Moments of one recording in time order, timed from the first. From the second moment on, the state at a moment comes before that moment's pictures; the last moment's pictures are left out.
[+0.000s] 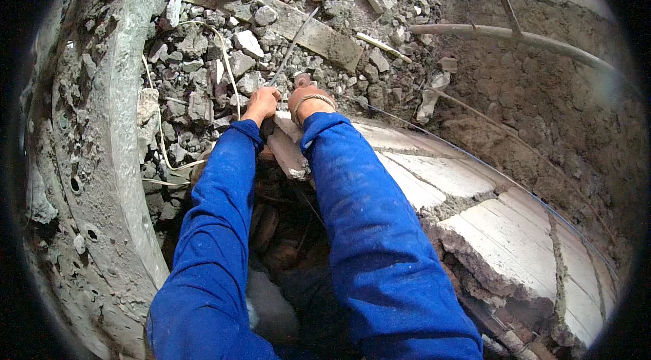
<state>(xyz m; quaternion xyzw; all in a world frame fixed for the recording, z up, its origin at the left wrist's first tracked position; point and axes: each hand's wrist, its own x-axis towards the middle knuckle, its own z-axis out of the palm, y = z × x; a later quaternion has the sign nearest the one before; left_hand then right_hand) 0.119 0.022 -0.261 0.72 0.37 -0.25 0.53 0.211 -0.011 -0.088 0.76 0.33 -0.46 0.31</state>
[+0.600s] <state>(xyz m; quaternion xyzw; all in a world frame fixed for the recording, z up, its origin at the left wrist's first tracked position) 0.082 0.027 -0.185 0.68 0.39 -0.10 0.61 0.153 0.109 -0.004 0.94 0.27 -0.13 -0.18</state>
